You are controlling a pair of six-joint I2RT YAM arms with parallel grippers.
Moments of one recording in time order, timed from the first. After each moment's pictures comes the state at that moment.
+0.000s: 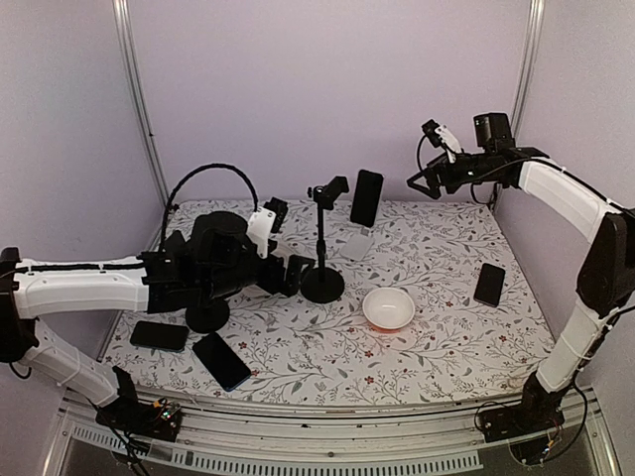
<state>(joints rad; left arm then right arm) -0.98 1.34 0.90 0.04 -0.29 -0.22 0.24 1.71 1.63 -0.48 -0.52 -0.33</state>
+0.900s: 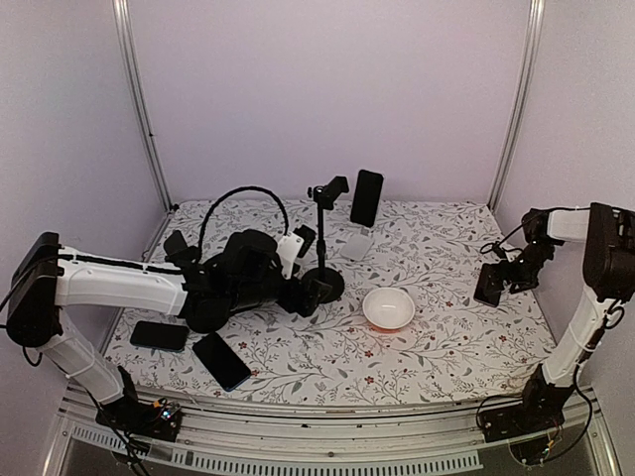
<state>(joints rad) -0.98 1.54 0.89 0.15 -0.16 -0.18 -0.21 1.78 1.14 -0.81 -0.22 -0.35</state>
